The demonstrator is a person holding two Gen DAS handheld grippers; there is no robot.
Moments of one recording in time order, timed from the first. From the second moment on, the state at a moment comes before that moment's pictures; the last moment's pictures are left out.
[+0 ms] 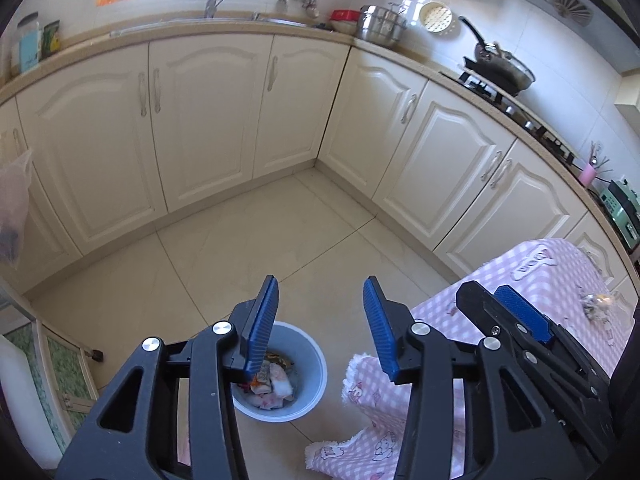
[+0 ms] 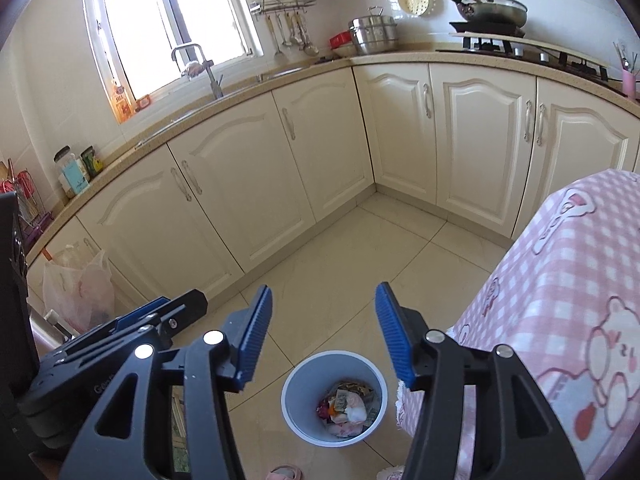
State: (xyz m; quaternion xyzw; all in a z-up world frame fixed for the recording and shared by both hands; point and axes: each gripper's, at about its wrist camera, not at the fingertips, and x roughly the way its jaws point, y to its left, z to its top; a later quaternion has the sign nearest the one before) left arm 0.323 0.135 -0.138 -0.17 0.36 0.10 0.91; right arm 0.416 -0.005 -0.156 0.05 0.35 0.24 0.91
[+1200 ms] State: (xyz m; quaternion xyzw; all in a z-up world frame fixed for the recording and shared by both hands) left arm 0.366 -0.182 -0.084 -0.01 0.34 -0.13 0.93; right arm 0.370 -0.382 -0.106 0.18 0.25 -0.03 0.95
